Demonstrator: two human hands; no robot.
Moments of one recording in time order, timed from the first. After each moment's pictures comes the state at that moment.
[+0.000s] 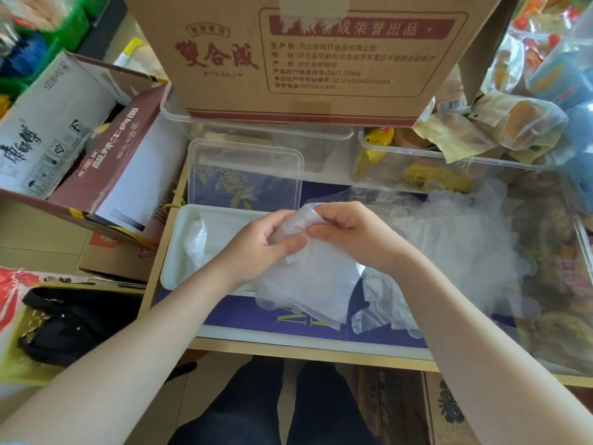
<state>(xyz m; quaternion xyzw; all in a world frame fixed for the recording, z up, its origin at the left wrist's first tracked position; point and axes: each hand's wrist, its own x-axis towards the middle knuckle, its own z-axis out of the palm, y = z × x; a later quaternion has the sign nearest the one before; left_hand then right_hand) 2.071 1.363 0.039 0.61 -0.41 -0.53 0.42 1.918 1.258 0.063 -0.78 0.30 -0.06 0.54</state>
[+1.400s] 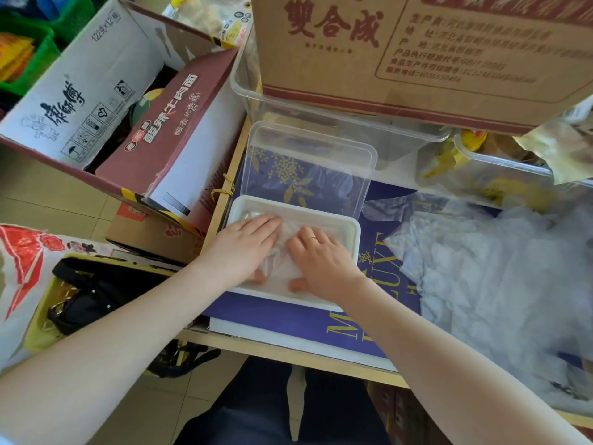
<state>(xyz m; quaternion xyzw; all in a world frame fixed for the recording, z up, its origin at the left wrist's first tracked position) 2.180 1.404 -0.036 0.66 -0.74 -0.09 -0.12 2.026 1.319 -0.039 -0.95 0.22 0.19 0.12</state>
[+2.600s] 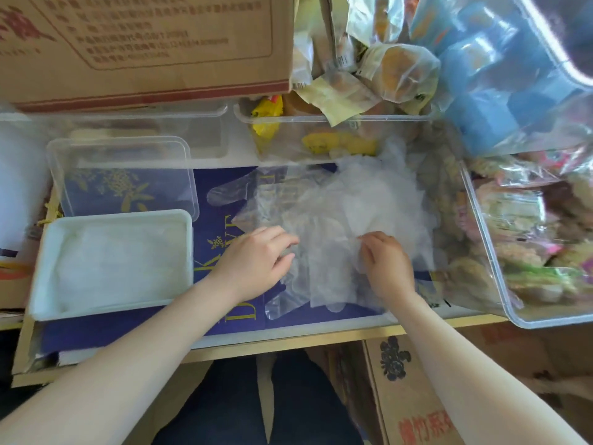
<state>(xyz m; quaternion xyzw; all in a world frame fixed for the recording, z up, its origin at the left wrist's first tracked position) 1.944 1.314 0.000 0.61 -0.74 -0.23 0.15 1.711 1.253 -0.046 -0.77 0.61 -0.06 0.20</state>
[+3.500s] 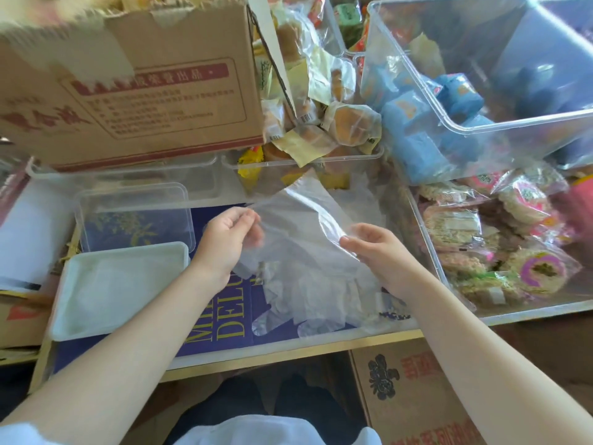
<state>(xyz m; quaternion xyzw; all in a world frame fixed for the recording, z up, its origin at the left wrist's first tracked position) 1.932 1.288 0.063 0.66 -0.34 -0.45 0.49 1.698 1.235 0.058 -0.49 0.50 -0.26 0.67</state>
